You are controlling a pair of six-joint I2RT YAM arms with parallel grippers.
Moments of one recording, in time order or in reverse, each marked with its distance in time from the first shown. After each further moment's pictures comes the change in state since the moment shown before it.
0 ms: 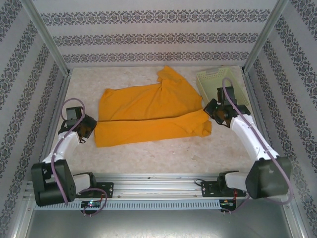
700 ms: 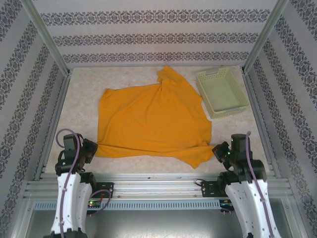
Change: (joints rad) left arm 0.005 -0.705 -0.253 -0.444 0.052 -0.096; right arm -0.053 -0.861 -0.447 -0.420 -0.153 0.185
